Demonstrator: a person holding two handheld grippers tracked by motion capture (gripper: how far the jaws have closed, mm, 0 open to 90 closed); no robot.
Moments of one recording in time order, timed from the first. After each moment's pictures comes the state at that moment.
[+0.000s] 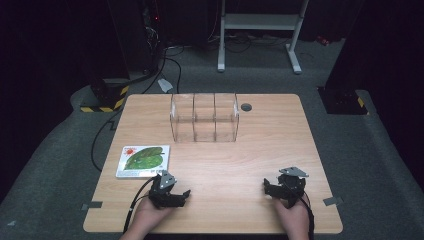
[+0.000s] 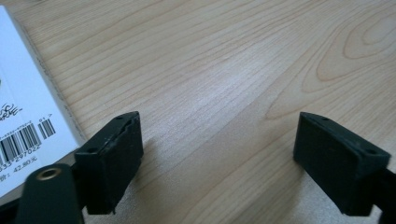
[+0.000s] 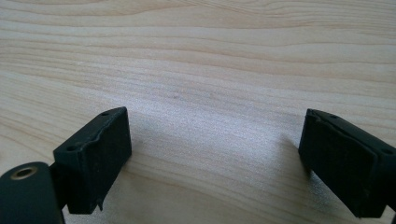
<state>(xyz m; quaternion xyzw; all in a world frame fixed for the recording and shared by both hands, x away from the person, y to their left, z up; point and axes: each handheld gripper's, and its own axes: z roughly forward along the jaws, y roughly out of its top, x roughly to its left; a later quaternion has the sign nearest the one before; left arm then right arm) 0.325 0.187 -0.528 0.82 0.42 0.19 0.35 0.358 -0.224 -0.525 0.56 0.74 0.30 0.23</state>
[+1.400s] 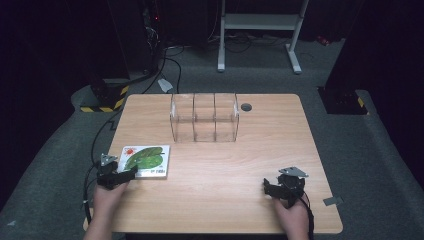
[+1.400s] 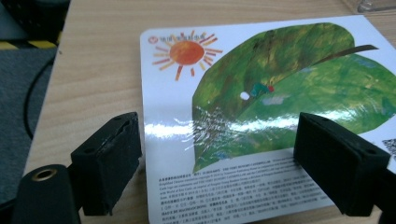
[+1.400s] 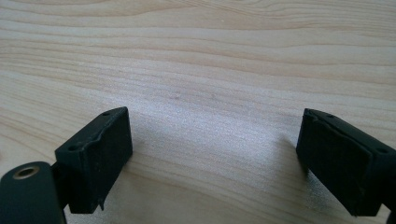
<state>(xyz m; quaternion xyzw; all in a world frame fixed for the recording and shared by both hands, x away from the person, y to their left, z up) 0.362 0.352 -0.523 0.67 0.62 0.24 0.33 0.358 -0.223 -0.525 0.55 0.74 0.30 0.23</state>
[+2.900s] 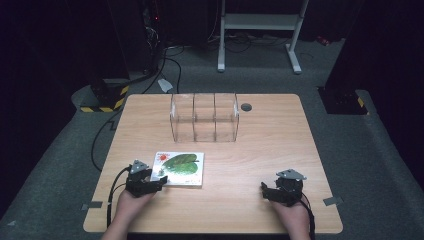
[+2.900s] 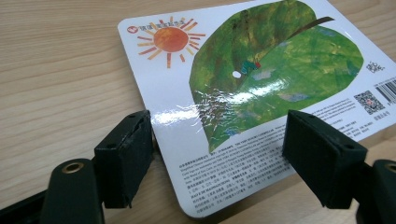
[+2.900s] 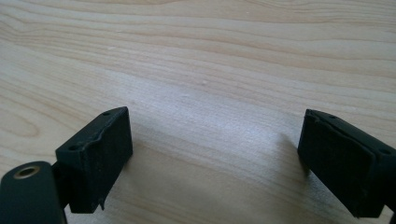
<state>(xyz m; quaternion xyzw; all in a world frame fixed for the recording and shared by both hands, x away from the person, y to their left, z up) 0.347 0.257 -0.522 0.75 0.51 0.16 0.38 0.348 -0.218 -0.524 0.53 0.76 0.30 0.22</state>
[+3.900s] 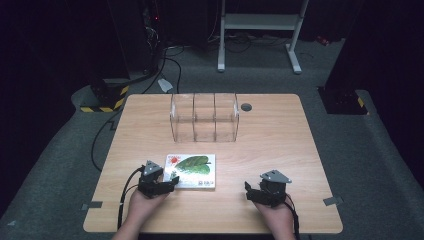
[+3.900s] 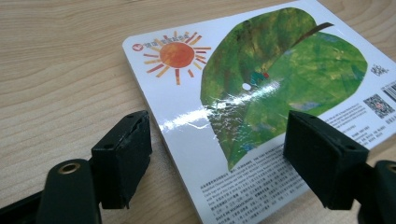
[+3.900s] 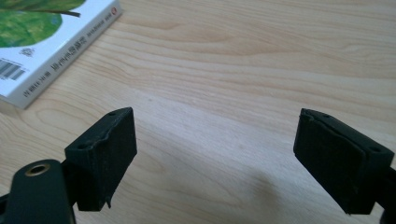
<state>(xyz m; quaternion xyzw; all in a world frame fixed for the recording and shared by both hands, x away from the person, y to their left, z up) 0.350 0.225 -0.524 0.75 0.51 0.17 0.39 0.335 -0.166 -0.507 0.49 0.76 0.36 0.22</state>
